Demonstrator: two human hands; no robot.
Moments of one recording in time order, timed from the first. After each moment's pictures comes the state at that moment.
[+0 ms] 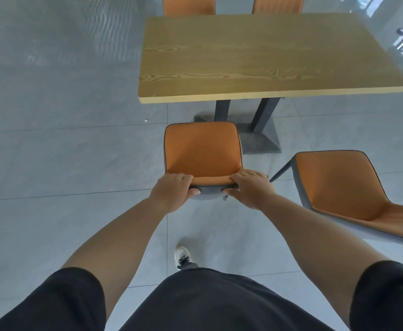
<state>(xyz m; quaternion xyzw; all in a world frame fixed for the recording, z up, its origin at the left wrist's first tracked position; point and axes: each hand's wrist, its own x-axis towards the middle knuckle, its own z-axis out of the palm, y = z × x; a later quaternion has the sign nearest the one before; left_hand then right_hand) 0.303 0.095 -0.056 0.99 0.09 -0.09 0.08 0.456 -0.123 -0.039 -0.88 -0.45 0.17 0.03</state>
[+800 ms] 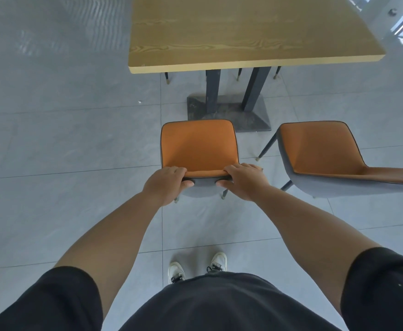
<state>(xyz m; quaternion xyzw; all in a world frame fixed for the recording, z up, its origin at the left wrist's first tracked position) 0.206 0.000 -0.070 0.99 0.09 -0.06 0.12 0.356 -0.224 -0.028 -0.88 -0.45 0.18 0.03</state>
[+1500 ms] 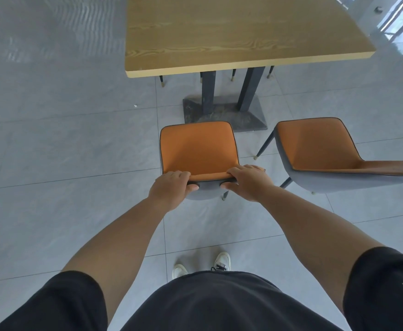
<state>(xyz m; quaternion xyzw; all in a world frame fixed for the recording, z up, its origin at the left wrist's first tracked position) 0.199 -0.010 -0.051 0.99 0.10 -0.08 0.10 0.349 -0.226 -0.027 -0.88 -0.43 0.19 0.03</state>
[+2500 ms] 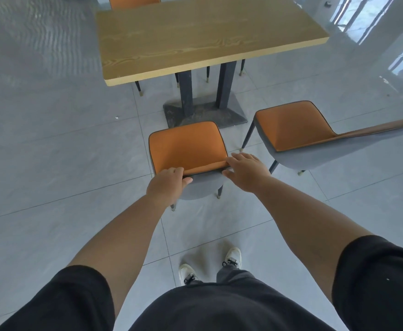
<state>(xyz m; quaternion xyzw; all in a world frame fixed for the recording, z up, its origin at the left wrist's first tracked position) 0.179 -0.025 -0.038 0.99 0.09 -0.10 0.08 0.297 -0.252 -0.012 -0.93 -0.33 0.16 0.03</state>
